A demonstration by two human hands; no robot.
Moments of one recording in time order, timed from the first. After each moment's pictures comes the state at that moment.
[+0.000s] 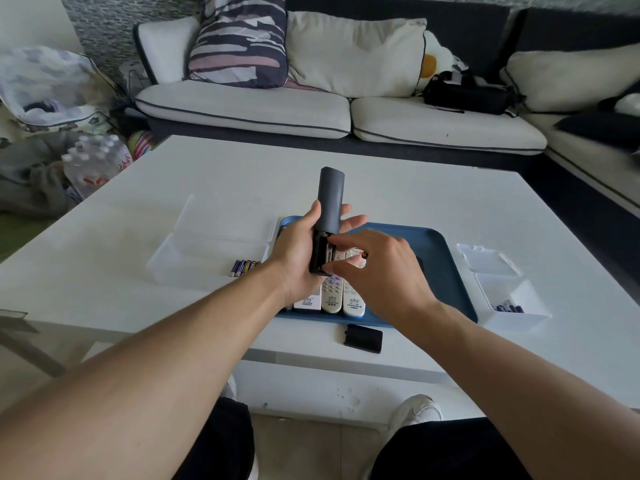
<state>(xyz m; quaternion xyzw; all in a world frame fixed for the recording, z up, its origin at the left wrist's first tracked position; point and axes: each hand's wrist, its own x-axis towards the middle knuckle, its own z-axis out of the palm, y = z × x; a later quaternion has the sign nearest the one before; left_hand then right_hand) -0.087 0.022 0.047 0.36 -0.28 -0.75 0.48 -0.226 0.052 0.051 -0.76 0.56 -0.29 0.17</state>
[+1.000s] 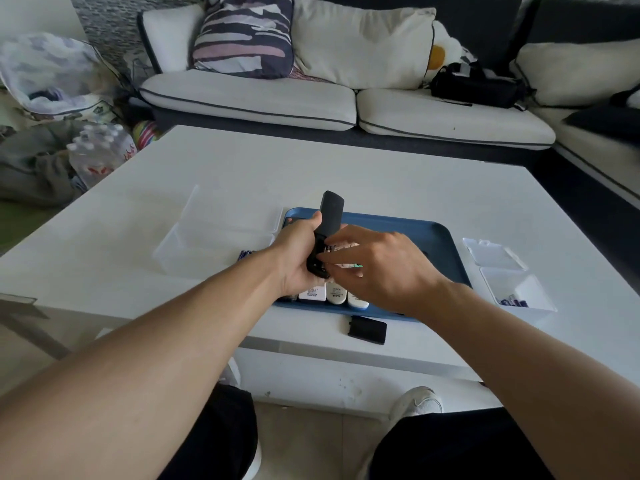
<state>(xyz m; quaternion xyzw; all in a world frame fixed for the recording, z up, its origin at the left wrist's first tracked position) -0.080 0.028 0.051 0.47 -0.21 -0.76 0.40 -0.234 0.036 0.037 -0.90 0.37 -0.24 -0.02</state>
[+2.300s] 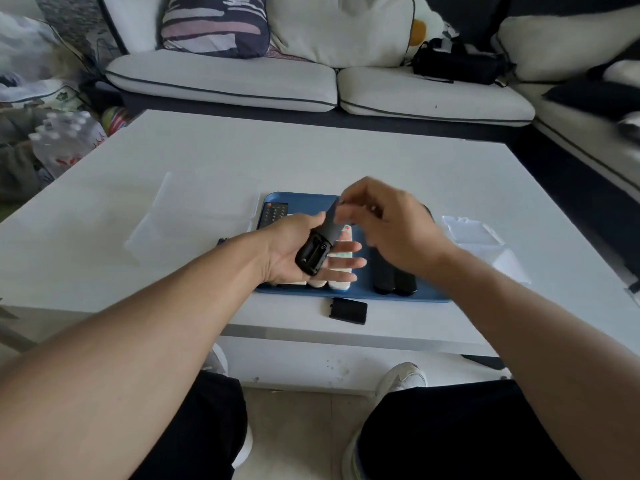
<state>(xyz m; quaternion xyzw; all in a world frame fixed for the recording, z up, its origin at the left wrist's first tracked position) -0.085 0.020 0.038 0.48 -0.28 -0.78 0.28 -0.260 0.034 0.065 -0.76 0.48 -0.33 0.29</state>
